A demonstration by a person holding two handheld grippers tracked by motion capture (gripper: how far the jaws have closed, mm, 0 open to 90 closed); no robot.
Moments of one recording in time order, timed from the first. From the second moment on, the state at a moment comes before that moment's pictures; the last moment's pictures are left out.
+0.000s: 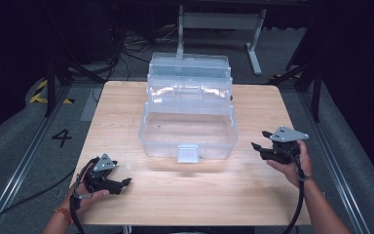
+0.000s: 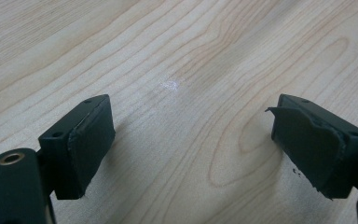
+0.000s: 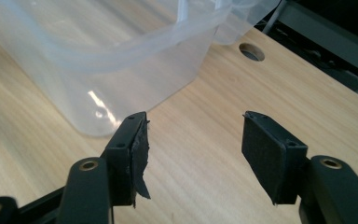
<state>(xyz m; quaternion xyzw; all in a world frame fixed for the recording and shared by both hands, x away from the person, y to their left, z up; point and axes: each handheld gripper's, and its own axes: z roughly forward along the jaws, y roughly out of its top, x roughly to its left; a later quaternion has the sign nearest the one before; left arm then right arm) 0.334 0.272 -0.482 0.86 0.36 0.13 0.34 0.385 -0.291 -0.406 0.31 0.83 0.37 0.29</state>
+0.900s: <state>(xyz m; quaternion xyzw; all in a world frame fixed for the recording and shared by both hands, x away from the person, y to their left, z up) 0.334 0.272 -0.482 0.86 0.36 0.13 0.34 0.342 -0.339 -0.486 0.40 0.82 0.37 0.18</state>
